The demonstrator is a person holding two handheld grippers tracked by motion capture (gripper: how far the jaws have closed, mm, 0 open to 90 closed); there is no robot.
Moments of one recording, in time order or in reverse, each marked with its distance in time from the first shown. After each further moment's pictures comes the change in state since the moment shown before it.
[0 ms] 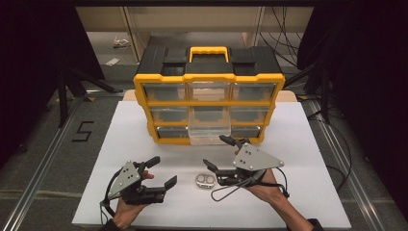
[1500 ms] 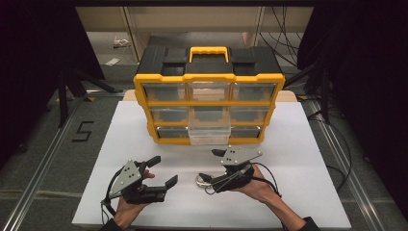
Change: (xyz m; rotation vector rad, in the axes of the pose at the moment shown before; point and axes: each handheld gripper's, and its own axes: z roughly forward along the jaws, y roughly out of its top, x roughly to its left) left arm 0.000 0.001 0.003 0.005 0.000 0.000; right arm -0.003 -0.045 0.038 0.221 0.186 0.117
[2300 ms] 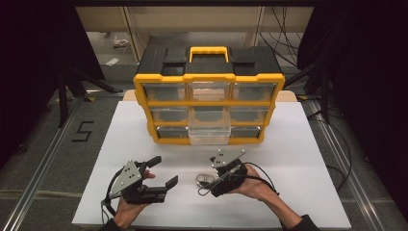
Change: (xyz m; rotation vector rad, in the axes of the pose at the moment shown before) left arm 0.000 0.000 0.000 -0.002 -0.008 0.000; right arm -0.004 -0.014 0.026 0.225 0.064 -0.023
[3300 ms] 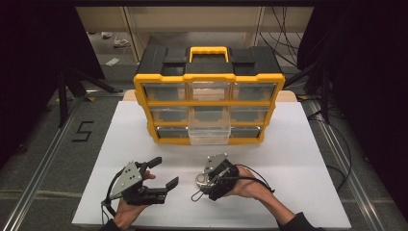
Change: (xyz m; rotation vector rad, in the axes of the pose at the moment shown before) left arm -0.002 -0.001 0.000 0.001 -0.009 0.012; right arm 0.002 -0.007 0.034 0.217 0.017 -0.083
